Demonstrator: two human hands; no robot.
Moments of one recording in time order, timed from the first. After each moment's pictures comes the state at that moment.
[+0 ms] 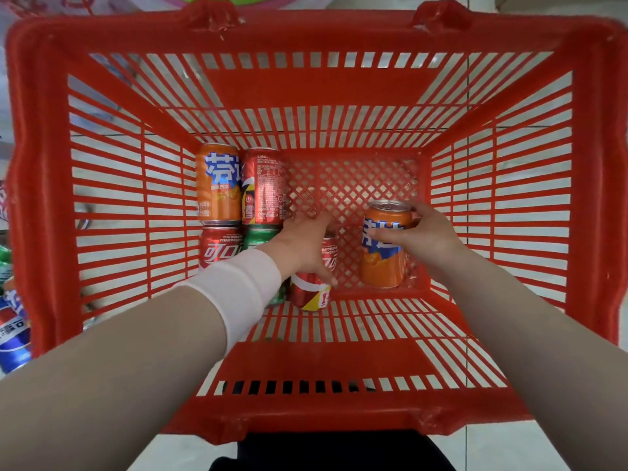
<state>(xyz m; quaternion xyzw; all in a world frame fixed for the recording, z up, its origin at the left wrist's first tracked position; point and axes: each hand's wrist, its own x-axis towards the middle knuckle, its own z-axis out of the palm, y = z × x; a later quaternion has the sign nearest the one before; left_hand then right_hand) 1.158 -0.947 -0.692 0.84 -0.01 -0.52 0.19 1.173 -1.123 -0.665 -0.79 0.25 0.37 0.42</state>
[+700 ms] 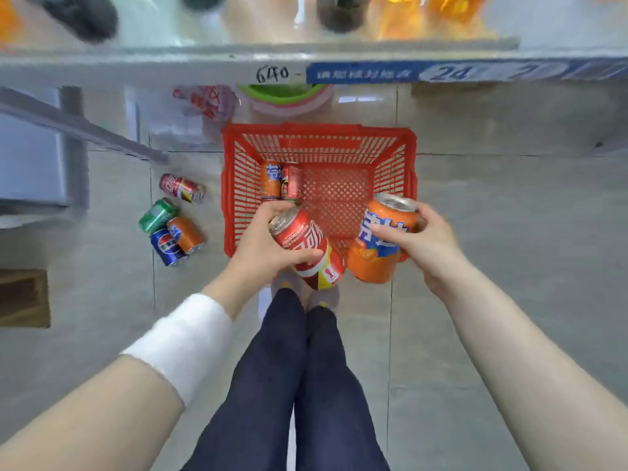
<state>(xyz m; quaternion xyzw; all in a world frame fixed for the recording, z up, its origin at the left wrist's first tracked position) 1.052 -0.916 -0.261 0.77 0.25 -0.23 0.55 1.103 -1.132 -0.253 -0.71 0.29 0.32 0.55</state>
